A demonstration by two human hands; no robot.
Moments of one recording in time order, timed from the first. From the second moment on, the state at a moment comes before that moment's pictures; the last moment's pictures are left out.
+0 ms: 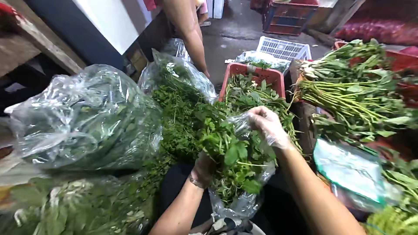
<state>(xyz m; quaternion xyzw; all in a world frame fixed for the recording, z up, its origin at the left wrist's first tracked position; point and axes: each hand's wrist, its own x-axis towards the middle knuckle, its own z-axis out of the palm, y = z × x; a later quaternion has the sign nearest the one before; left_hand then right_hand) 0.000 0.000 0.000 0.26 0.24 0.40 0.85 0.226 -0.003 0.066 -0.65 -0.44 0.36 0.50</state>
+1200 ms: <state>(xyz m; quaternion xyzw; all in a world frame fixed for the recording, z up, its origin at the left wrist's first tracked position) -0.019 0.072 0.034 0.79 0.42 0.23 0.38 0.197 -0.086 0.031 -0.70 -0.19 0.35 0.59</state>
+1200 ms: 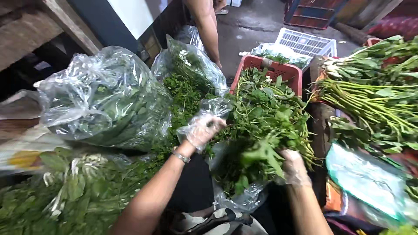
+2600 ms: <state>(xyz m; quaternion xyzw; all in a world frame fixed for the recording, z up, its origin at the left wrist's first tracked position) -0.010 0.053 0.121 0.91 0.27 -0.29 0.13 0.157 -0.016 0.061 -0.63 -0.51 0.58 0.10</state>
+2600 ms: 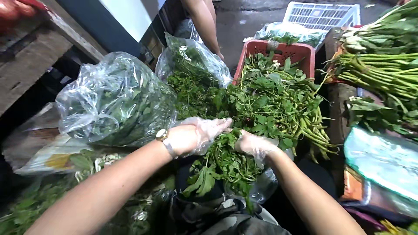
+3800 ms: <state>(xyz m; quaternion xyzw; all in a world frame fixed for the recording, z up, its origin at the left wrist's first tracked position) -0.035 -0.025 -0.007 0.75 0.37 0.35 0.43 0.124 -0.037 0.033 -0.71 -0.13 0.49 0.49</state>
